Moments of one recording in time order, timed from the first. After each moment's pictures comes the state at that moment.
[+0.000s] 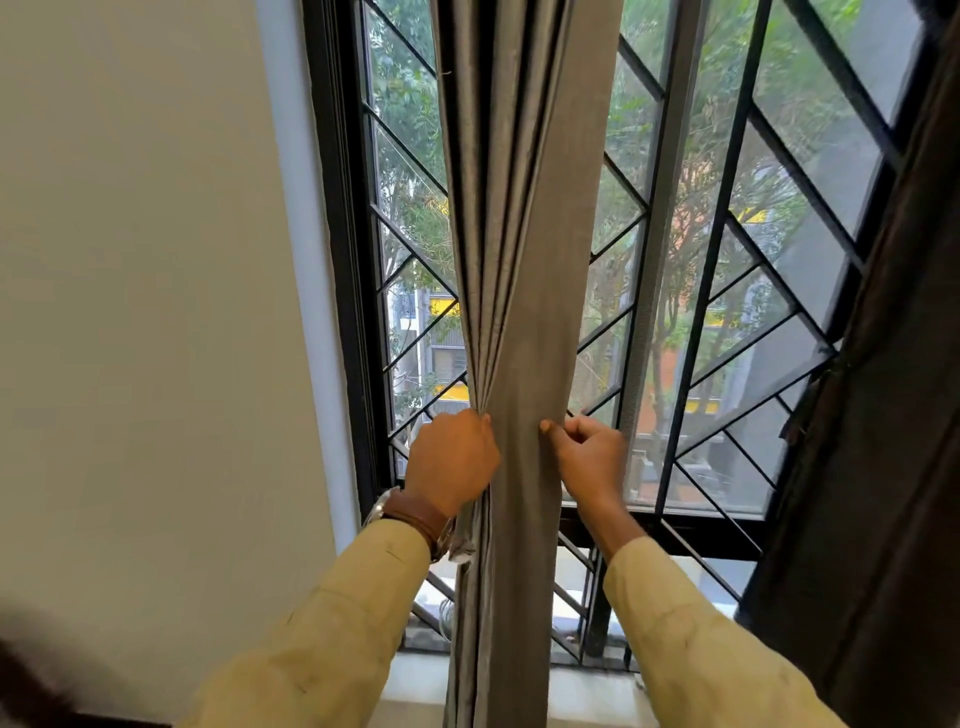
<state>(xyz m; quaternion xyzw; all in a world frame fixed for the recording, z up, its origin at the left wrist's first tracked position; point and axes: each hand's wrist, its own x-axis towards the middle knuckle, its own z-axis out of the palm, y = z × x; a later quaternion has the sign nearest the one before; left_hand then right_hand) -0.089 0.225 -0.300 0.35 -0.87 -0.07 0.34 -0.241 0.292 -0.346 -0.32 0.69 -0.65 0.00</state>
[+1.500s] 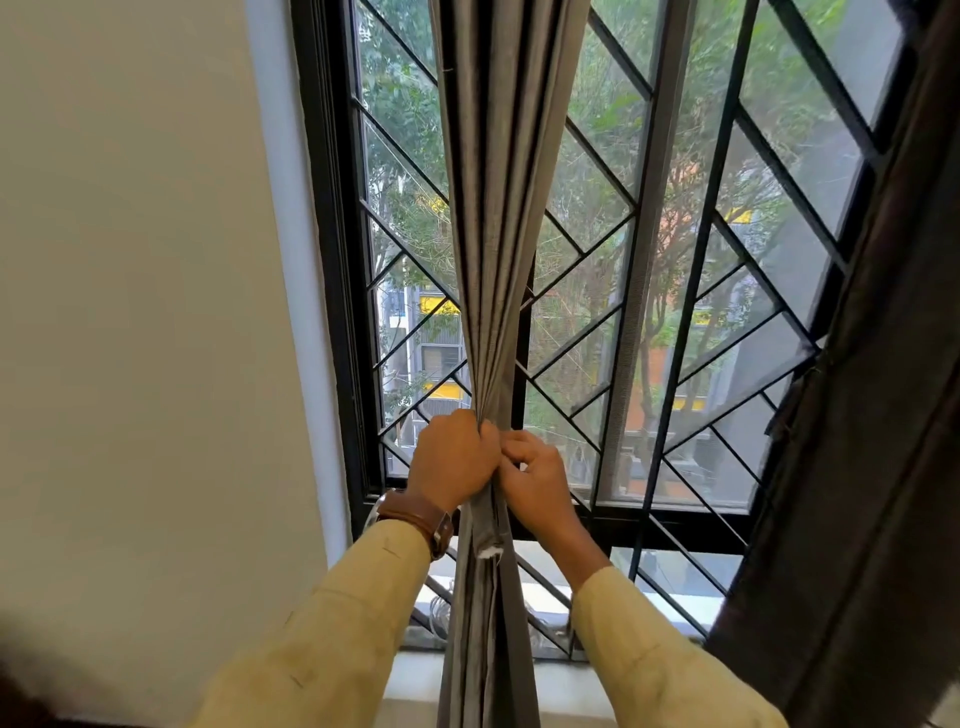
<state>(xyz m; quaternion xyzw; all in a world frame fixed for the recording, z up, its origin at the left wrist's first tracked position) -0.098 0.226 -0.303 0.34 -0.86 -0.17 0.34 -0.189 0.292 -0.354 -0.50 0.59 -0.64 0.05</state>
